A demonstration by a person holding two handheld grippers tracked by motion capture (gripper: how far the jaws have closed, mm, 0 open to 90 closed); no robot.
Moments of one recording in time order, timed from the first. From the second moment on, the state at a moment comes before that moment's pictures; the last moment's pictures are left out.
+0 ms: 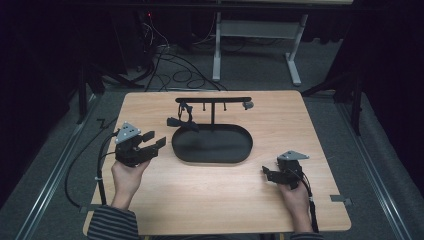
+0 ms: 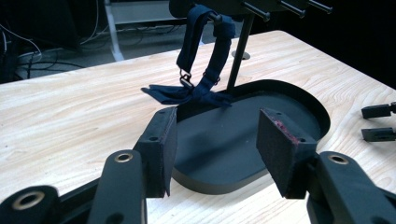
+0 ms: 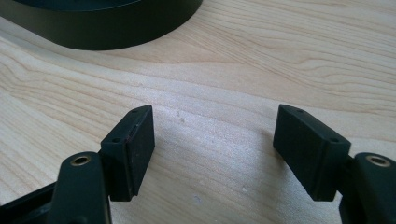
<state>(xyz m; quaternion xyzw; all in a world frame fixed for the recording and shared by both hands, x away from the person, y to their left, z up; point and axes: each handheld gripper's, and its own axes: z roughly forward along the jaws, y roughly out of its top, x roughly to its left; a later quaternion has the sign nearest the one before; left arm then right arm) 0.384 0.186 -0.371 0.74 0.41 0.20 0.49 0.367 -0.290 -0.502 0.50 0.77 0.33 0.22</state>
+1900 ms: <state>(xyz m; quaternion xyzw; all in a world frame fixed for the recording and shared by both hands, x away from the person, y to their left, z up) 0.362 0.203 -0.425 0.73 0.47 0.16 0.47 0.366 -0.289 -0.502 0.51 0.77 0.32 0.22</state>
